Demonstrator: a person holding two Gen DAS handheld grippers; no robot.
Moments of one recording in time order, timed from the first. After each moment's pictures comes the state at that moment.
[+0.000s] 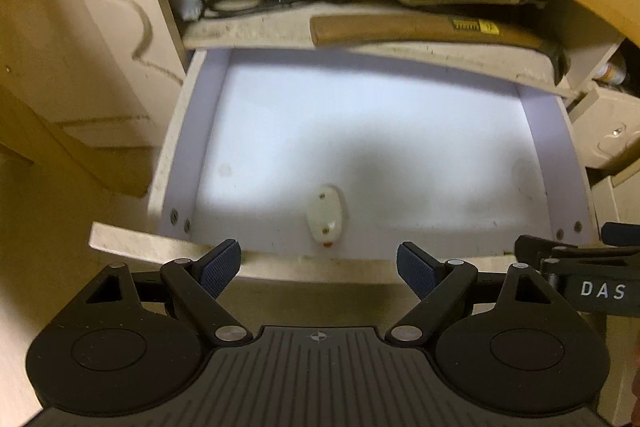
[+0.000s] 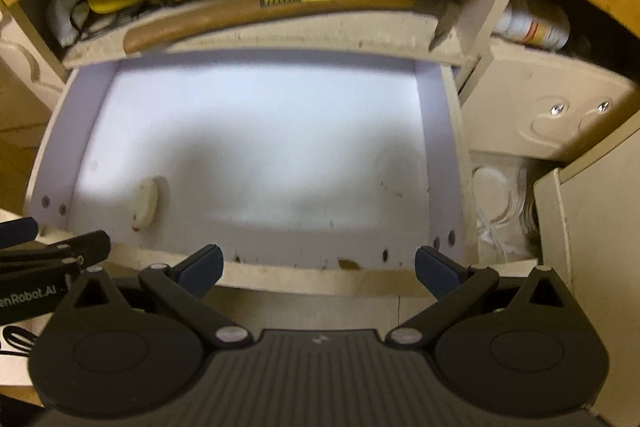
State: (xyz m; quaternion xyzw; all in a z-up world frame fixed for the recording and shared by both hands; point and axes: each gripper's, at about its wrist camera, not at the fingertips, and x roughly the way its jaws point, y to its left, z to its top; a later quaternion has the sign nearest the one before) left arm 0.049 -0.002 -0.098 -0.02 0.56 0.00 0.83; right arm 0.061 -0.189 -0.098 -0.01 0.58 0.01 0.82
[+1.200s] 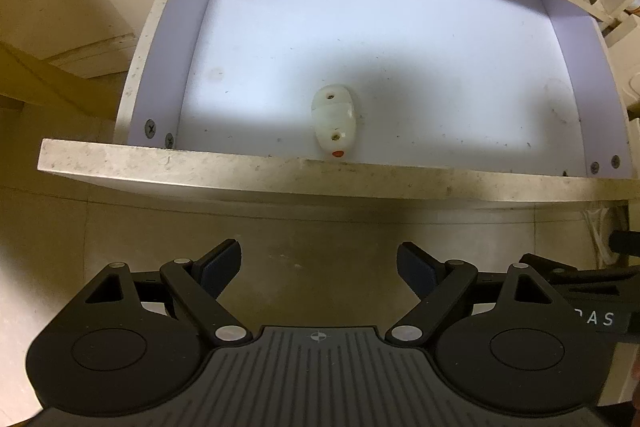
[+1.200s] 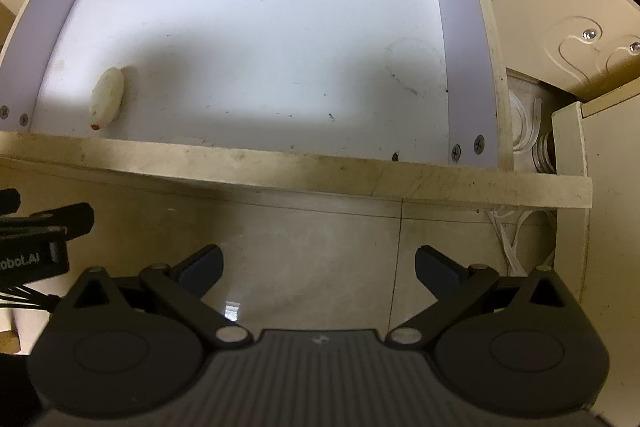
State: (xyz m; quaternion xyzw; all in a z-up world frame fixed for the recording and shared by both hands) left arm 0.048 0.000 -0.147 -0.01 0.65 0.01 0.76; right arm 0.047 -0.186 -0.153 -0.05 0.67 0.01 0.74
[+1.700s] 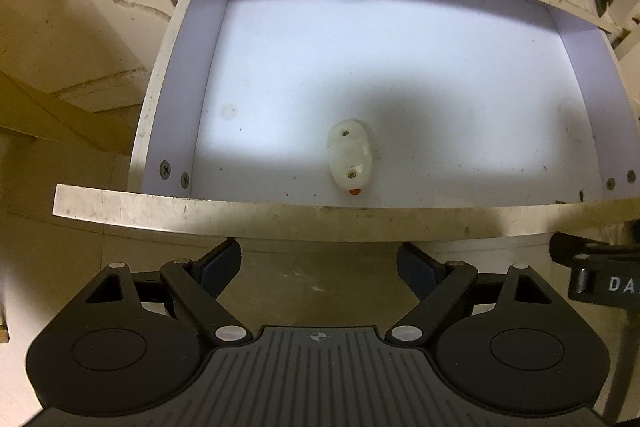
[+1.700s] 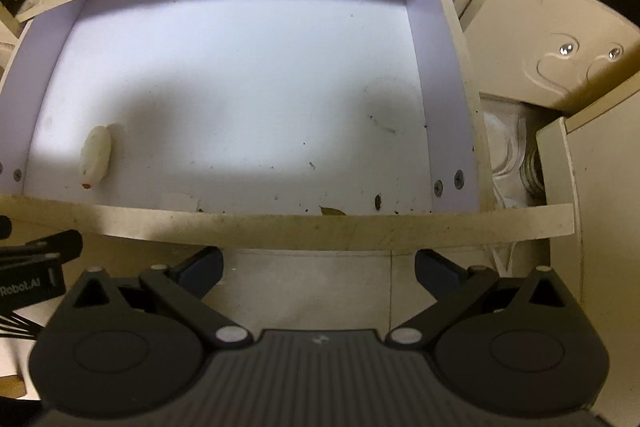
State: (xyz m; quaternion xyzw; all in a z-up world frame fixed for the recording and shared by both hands) left arm 0.060 -0.003 -0.147 0.02 0.61 0.03 0.79; right arm 0.058 -0.193 -0.146 -0.02 0.63 -0.02 0.78
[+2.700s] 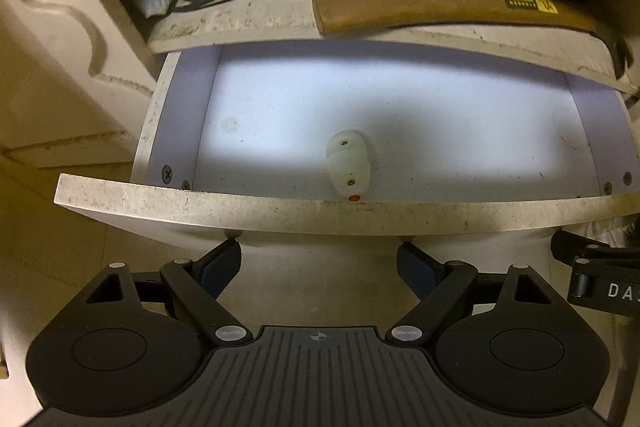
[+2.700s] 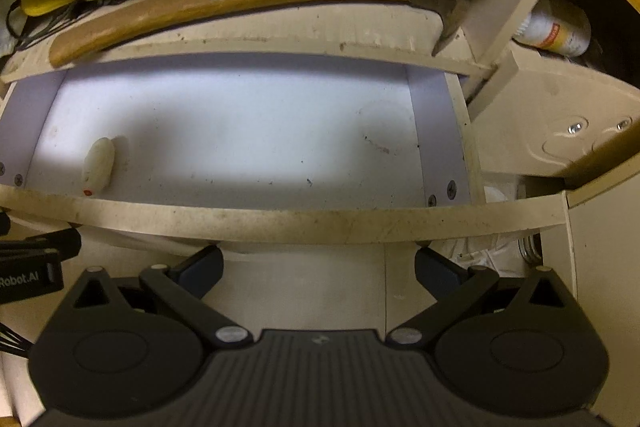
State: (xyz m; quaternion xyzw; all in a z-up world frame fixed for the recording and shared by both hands) left arm 0.121 0.011 -0.147 0.02 0.58 0.02 0.81; right arm 0.107 -0.191 -0.140 -0.03 0.58 -0.02 0.82
